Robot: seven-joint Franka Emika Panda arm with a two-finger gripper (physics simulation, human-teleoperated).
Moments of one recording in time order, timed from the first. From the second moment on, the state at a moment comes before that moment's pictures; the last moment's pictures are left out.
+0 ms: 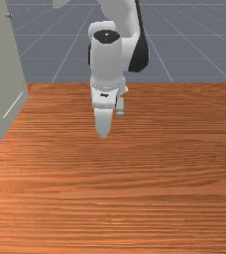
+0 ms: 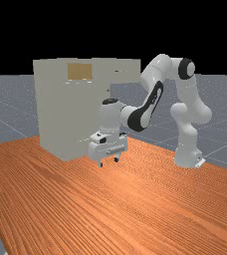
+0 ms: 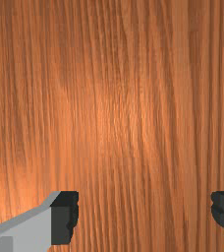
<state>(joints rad) 0.01 0.39 -0.05 -1.94 -0.03 2.34 -0.77</state>
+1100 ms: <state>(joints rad) -0.07 -0.02 -0.30 -1.92 0.06 1.92 -1.76</state>
